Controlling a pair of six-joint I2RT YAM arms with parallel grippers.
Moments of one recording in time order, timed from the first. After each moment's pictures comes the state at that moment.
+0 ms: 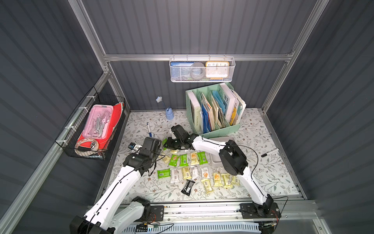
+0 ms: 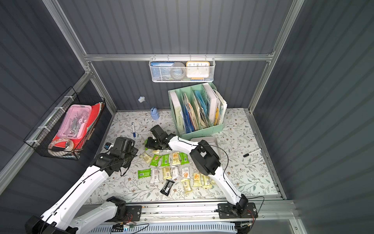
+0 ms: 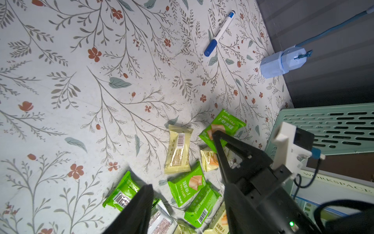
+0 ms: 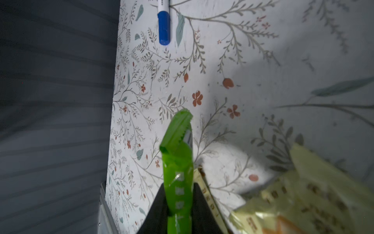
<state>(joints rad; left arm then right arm) -0.31 0.99 0.87 -0.81 -0.34 -1.31 0.86 2.45 1.98 -0.24 -0.33 0.88</state>
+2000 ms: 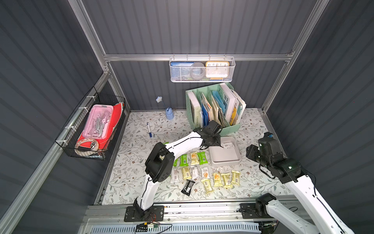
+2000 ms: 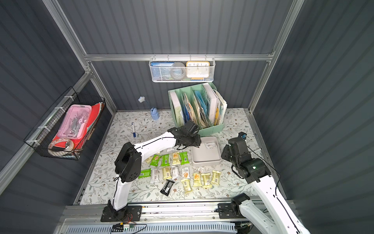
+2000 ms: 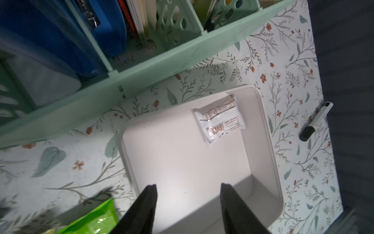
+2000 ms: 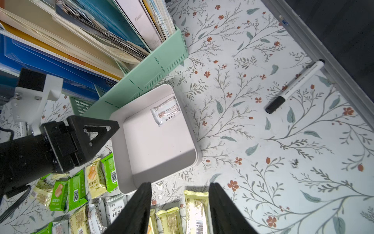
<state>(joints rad) -0.81 2.13 1.79 -0.58 0.02 -0.73 0.34 0.80 0.92 -0.91 0.25 0.67</state>
